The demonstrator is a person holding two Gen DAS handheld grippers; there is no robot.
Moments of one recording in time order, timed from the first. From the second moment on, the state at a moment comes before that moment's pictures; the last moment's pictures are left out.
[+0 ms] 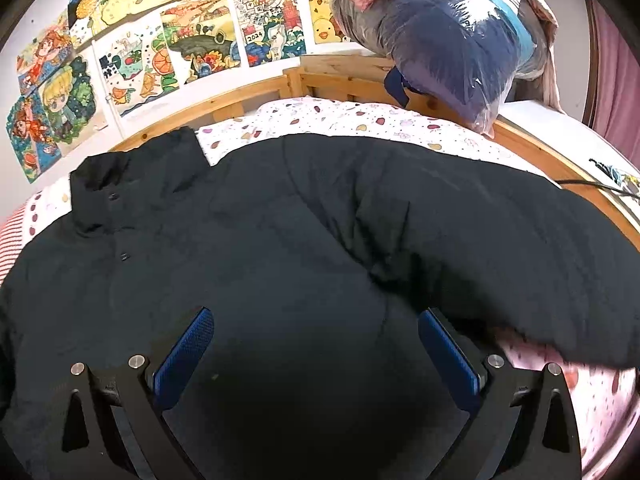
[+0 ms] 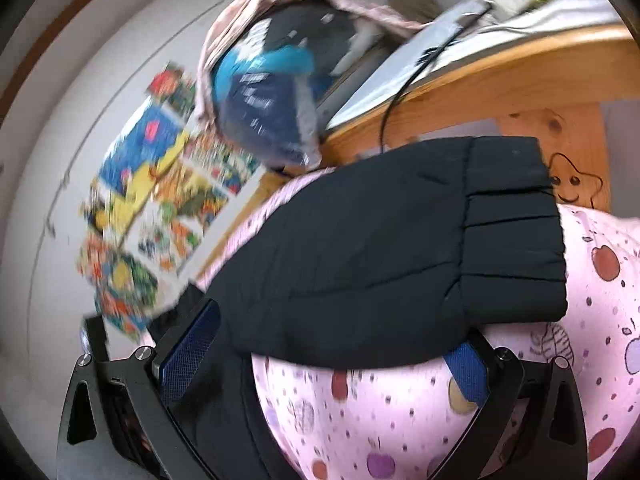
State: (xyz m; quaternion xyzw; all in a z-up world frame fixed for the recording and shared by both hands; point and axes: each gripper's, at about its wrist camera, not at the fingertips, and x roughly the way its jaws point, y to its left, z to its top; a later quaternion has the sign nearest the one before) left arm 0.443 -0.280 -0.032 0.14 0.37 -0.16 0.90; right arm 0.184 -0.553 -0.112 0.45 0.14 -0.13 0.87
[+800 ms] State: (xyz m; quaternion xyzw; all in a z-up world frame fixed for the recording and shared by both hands) left arm 0.470 -0.256 -0.066 0.03 0.45 -0.22 0.87; right arm 0.180 -0.573 -0.067 0.38 0.07 -0.21 0.90
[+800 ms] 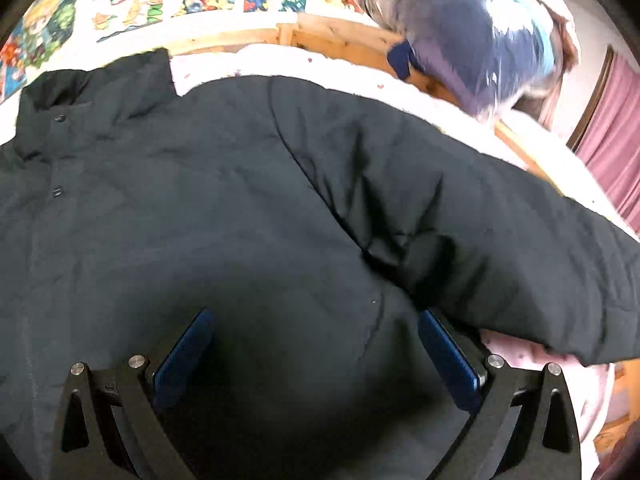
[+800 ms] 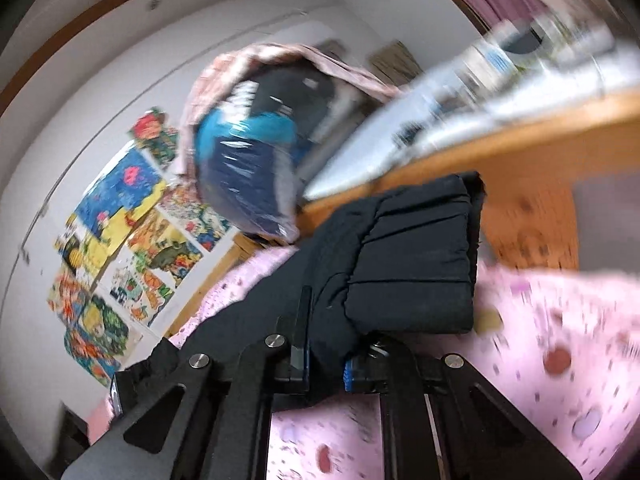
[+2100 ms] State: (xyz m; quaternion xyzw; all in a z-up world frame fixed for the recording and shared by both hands) left arm 0.433 -0.026 -0.033 -0.27 0.45 -0.29 0.80; right arm 0.281 -0.237 -0.009 -0.05 0.31 0.16 0.94
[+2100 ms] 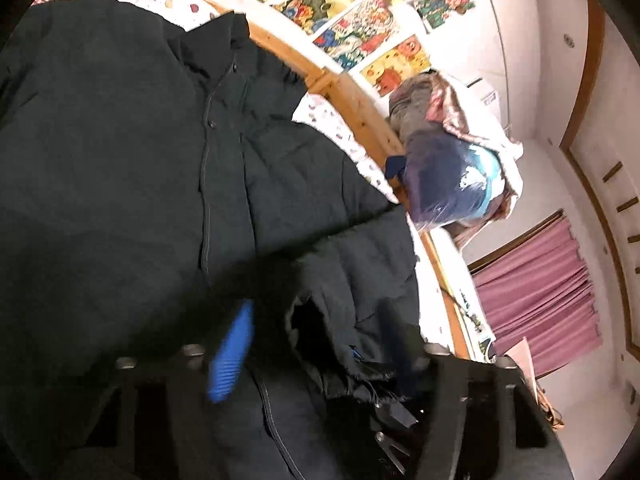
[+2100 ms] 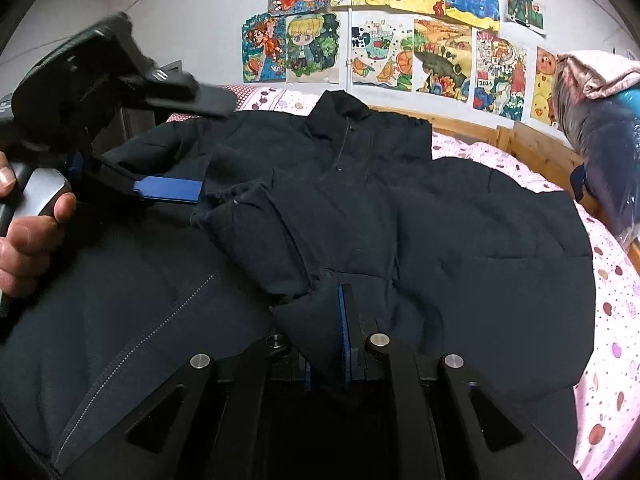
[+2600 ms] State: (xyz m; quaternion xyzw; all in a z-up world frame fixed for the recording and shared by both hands) left arm 0.427 0.010 0.051 -0.17 0.33 -0.18 0.91; right arm 0.278 -0.263 0.017 -0.02 0.28 0.19 0.94
